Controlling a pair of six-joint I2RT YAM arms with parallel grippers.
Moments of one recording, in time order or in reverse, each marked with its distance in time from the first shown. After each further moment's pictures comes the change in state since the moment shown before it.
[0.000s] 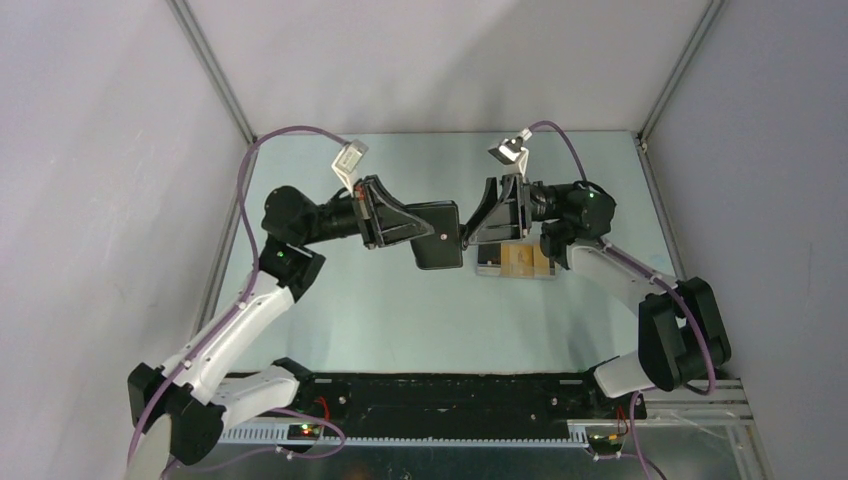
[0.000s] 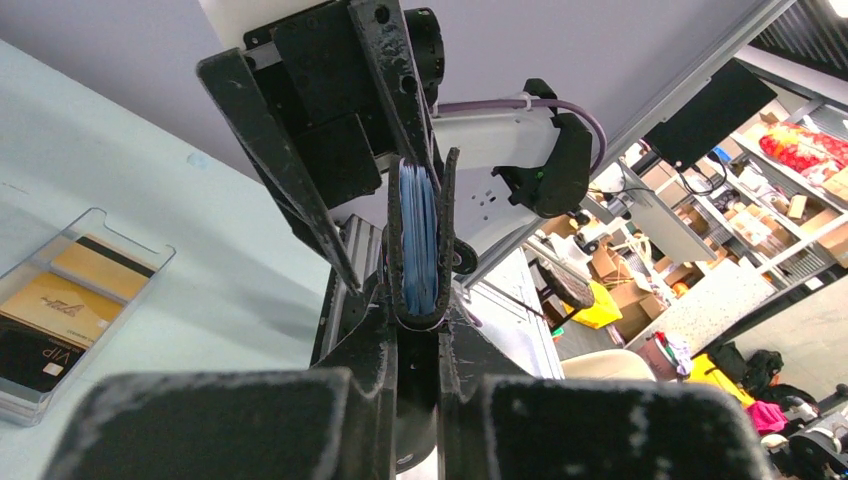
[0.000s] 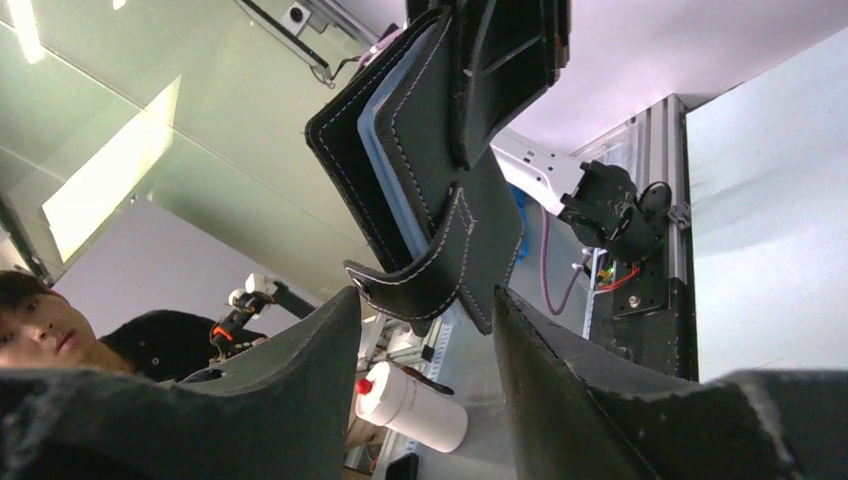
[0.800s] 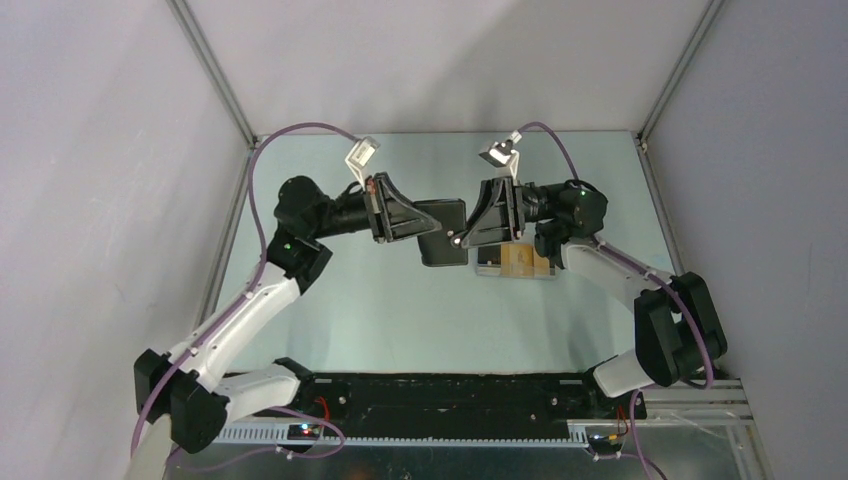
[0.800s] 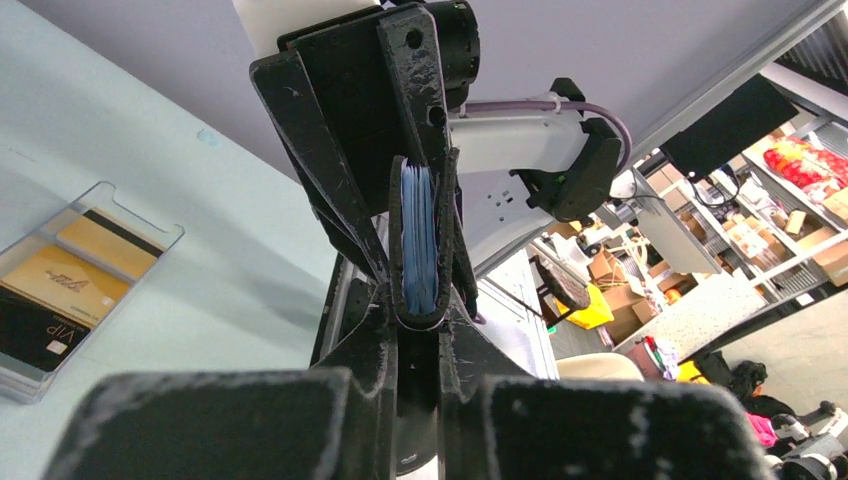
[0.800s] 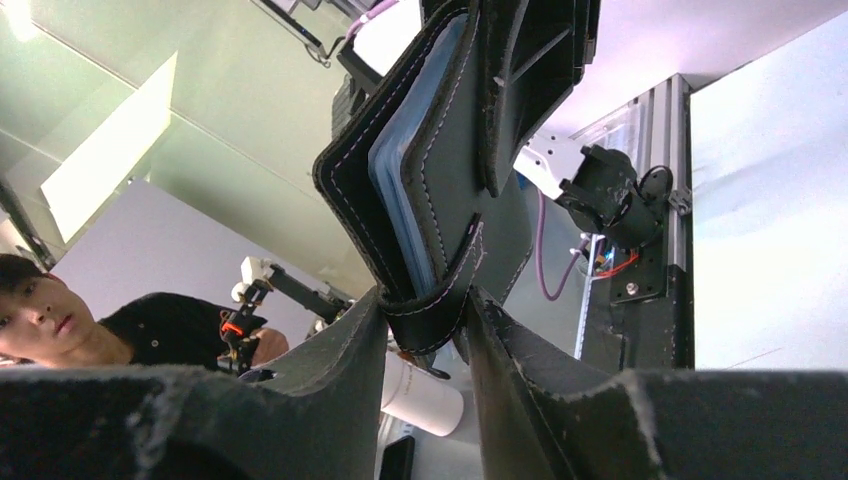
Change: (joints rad) left arm -0.015 0.060 0.030 -0.056 -0.019 0.022; right arm 0.042 0.021 0.015 -0.004 -0.025 -0.021
